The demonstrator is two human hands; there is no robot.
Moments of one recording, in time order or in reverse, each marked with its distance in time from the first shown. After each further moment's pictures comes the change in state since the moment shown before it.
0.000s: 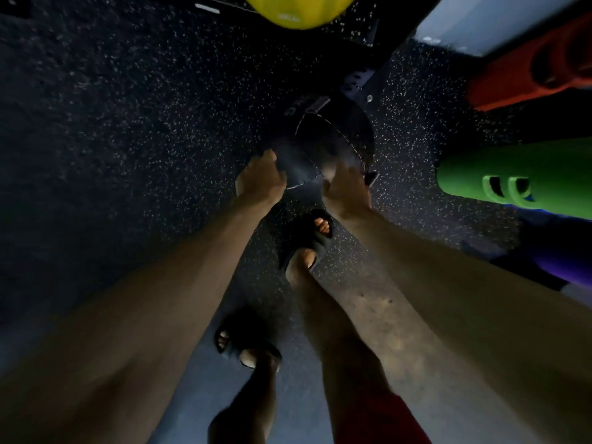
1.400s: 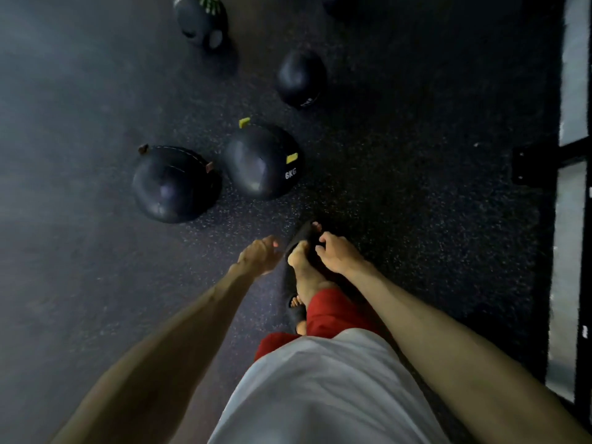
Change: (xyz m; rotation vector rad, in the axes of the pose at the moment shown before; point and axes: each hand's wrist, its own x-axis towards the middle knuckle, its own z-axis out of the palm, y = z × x) left_hand -0.717 -0.575 0.130 -1.013 0.320 -0.826; right_hand -0.679 -0.353 0.359 -1.118 -0.629 -1.020
